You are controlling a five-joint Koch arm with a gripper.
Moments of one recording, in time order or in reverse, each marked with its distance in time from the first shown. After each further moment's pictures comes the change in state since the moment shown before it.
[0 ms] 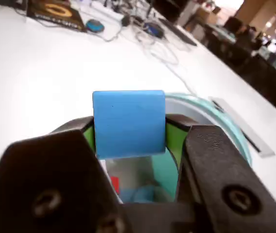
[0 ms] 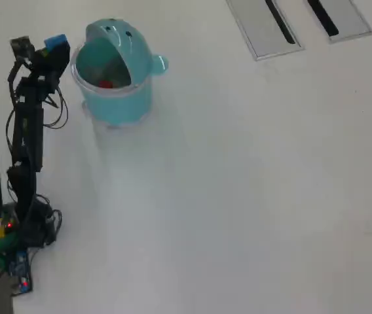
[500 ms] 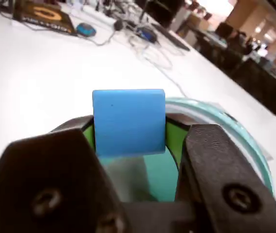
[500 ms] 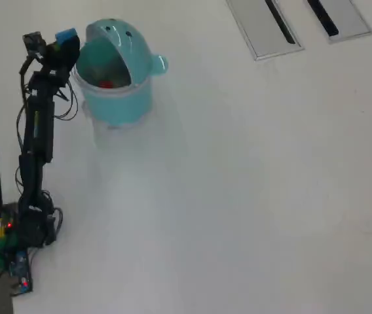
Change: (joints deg) arm 1.6 -15.5 -17.0 -2.2 -0.4
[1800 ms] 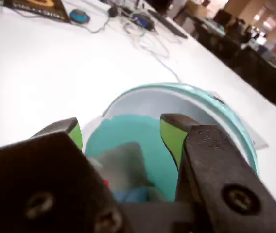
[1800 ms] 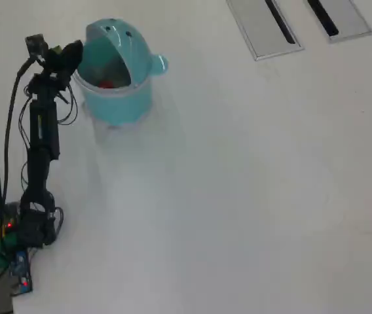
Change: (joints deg) arm 1.2 -10.1 -25.7 20.5 1.5
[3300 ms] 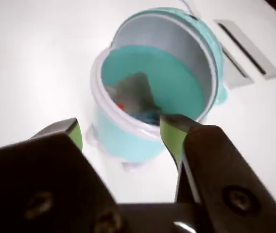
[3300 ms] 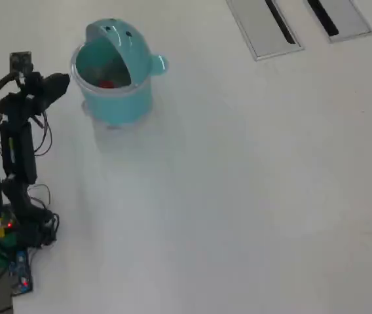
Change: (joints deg) arm 3.1 38.0 34.5 20.2 5.7
